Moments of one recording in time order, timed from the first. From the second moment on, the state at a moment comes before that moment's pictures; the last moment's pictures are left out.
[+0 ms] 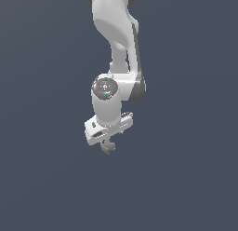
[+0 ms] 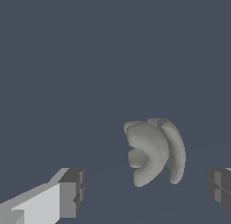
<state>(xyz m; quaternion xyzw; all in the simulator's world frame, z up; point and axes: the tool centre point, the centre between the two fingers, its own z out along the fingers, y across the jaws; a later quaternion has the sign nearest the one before) 0.051 -0.035 0.108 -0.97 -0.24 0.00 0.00</state>
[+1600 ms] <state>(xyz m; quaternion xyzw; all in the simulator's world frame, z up) 0.062 -0.058 0.039 -0.95 -0.31 0.00 0.00</state>
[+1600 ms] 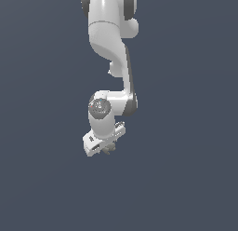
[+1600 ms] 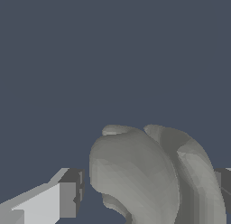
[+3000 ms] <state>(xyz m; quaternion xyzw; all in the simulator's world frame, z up) 0.041 -0.051 0.081 -0.95 -0.31 0.00 0.00</state>
